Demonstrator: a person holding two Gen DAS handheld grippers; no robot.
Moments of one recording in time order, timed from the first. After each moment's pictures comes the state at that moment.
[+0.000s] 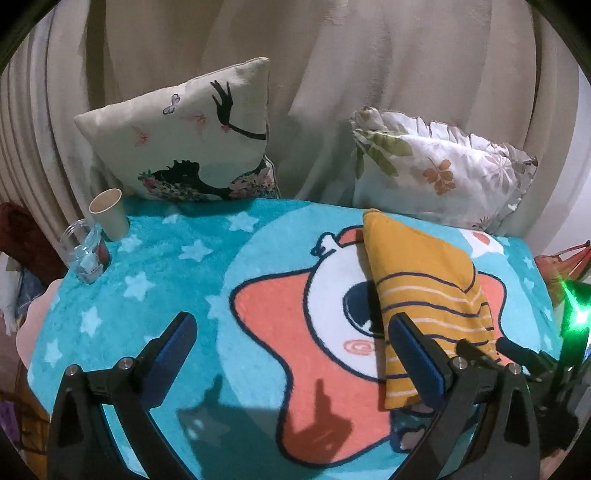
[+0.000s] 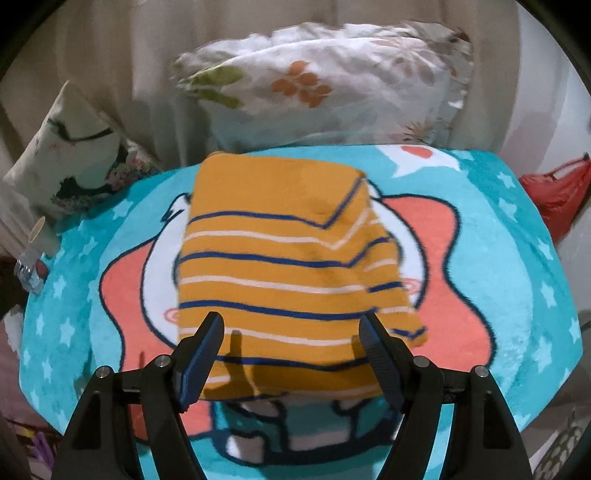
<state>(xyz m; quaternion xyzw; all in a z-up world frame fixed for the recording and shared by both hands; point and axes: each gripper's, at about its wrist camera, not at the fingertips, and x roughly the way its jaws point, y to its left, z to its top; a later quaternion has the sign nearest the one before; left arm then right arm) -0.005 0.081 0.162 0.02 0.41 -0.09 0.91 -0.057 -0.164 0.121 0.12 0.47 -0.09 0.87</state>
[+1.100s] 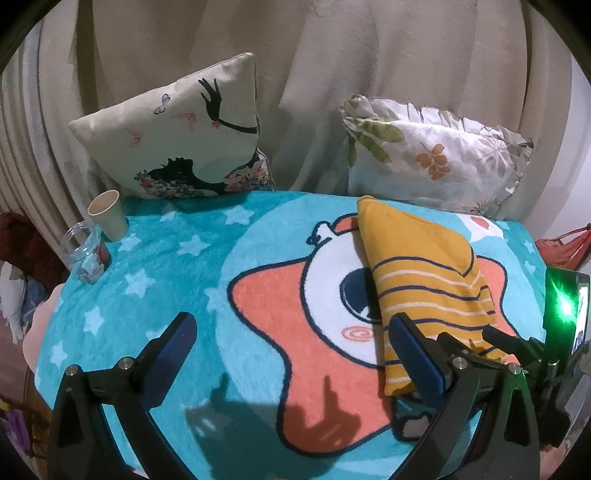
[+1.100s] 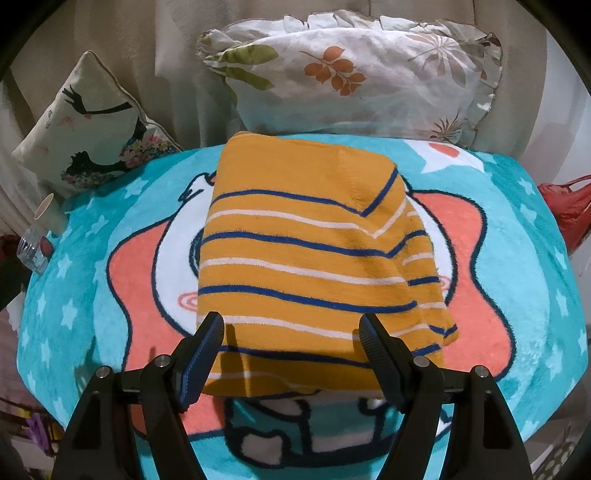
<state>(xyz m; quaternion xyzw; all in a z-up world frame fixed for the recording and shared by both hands) -0.017 0.067 0.162 0.04 0.42 -0.10 0.90 -0.050 -0.147 0.110 0.11 0.49 -0.07 0.86</state>
